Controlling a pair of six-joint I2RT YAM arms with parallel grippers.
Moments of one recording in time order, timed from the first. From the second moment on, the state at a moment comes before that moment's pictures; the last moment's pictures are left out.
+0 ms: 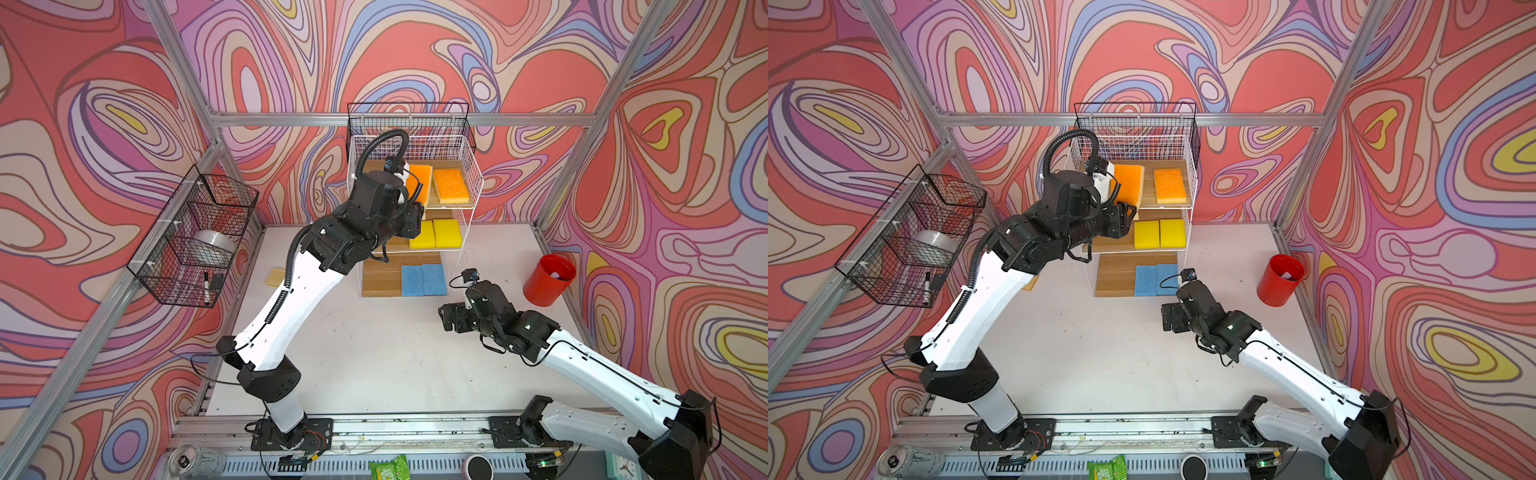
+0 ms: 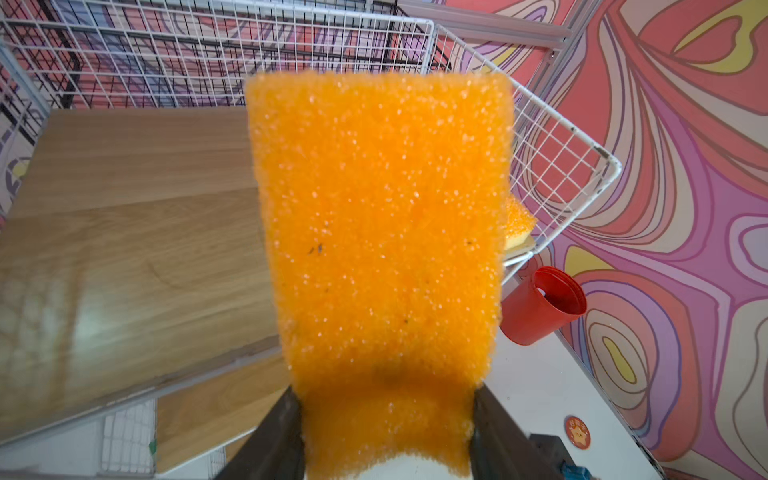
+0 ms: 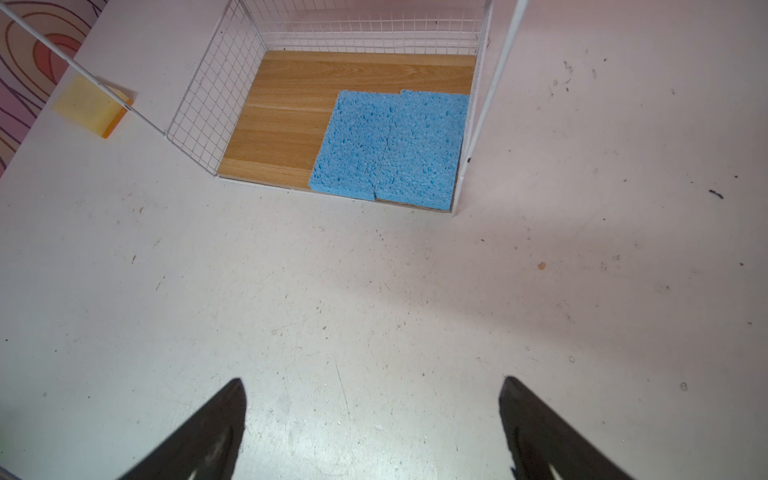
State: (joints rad) left arm -0.77 1.76 2.30 -0.92 -0.24 -0.34; right arm 0.70 1.09 0.89 -0.59 0.21 0.45
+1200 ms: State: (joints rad) left arm -0.72 1.96 2.45 -0.81 -0.31 -0.35; right arm 0.70 1.20 0.89 -0.57 0.20 0.40
